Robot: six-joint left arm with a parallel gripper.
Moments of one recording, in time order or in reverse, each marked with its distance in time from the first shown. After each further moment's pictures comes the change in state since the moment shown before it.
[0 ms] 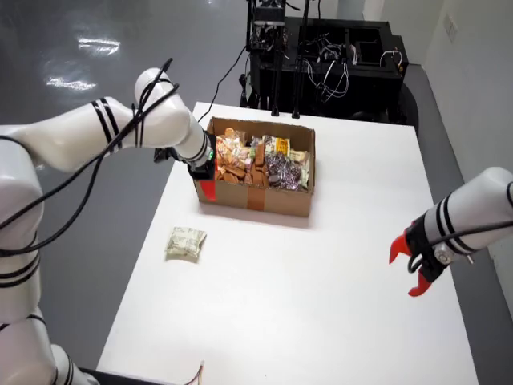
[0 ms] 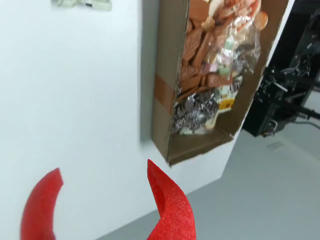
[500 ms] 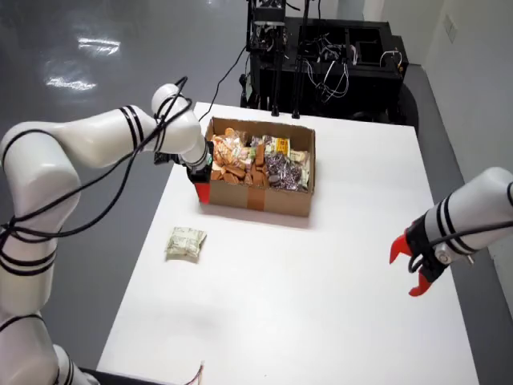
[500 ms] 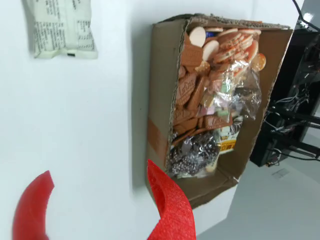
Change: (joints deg) arm 5.0 8.8 -0.5 4.7 -3.9 -0.2
